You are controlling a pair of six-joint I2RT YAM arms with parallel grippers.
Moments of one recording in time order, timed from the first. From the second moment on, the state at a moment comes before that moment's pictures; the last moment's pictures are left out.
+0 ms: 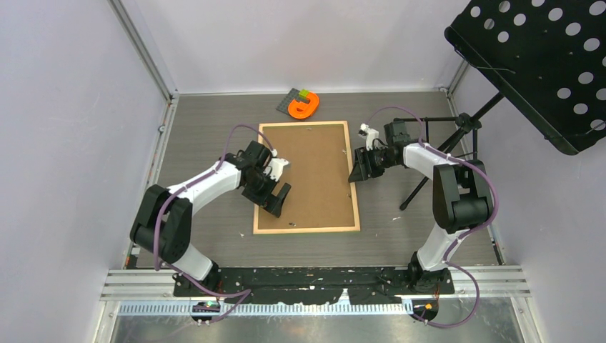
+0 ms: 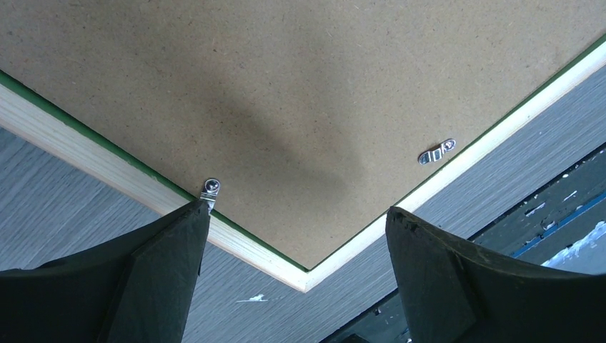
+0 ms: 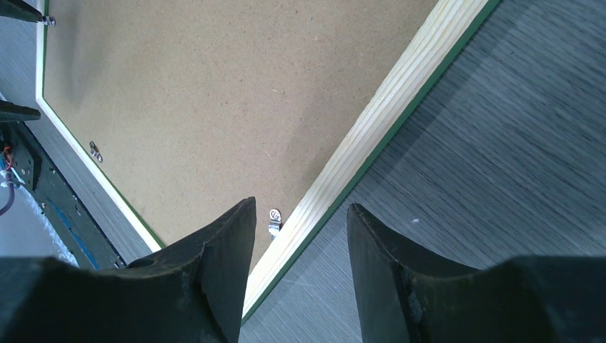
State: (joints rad) left arm -0.48 1.56 0.98 -0.71 0.30 0.10; right arm 0.15 1.75 1.05 -0.42 -0.68 -0.13
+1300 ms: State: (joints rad) left arm -0.48 1.57 0.97 -0.66 0.29 0.11; right arm 0.14 1.75 1.05 -0.42 -0.69 -0.13
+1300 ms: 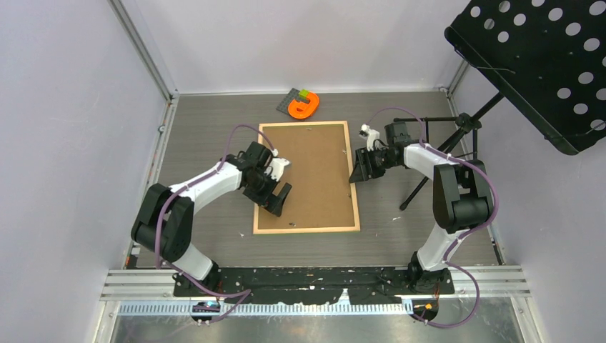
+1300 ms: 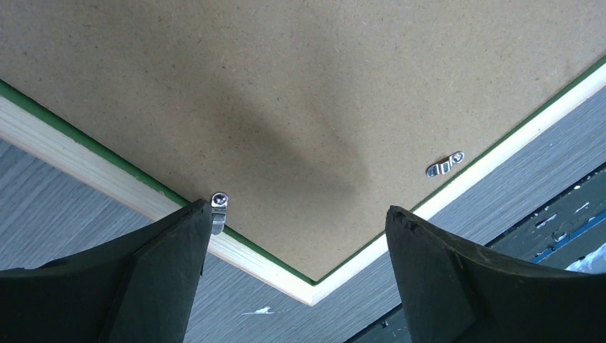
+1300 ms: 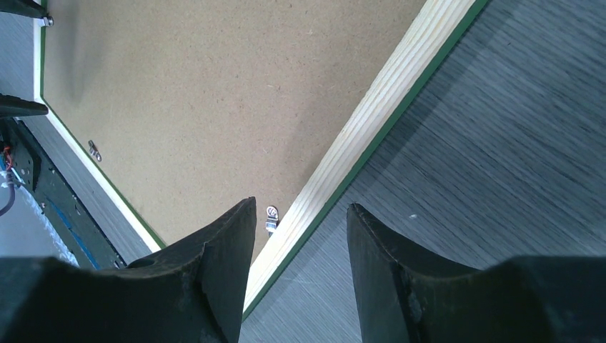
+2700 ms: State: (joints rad) left arm -0.48 1.52 0.97 -0.72 0.37 0.11; right arm 0.12 1.75 1.04 -0.42 -0.69 -0.13
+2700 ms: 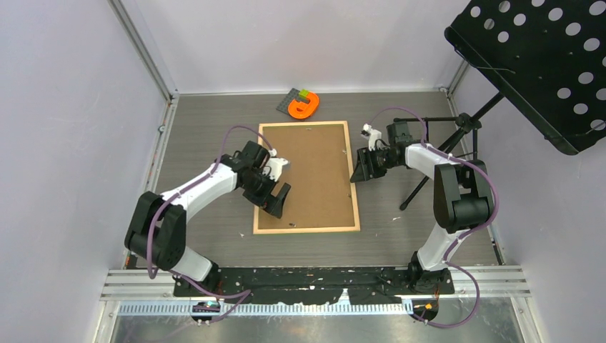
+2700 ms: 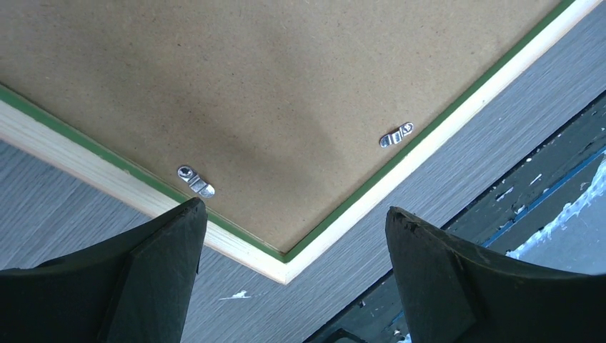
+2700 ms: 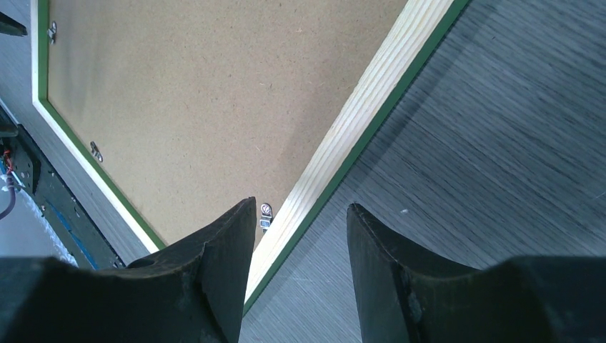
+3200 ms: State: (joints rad) left arm -0.46 1.42 1.04 -0.72 0.24 0.11; right arm 0.12 1.71 1.04 -0.42 -0.69 -0.13
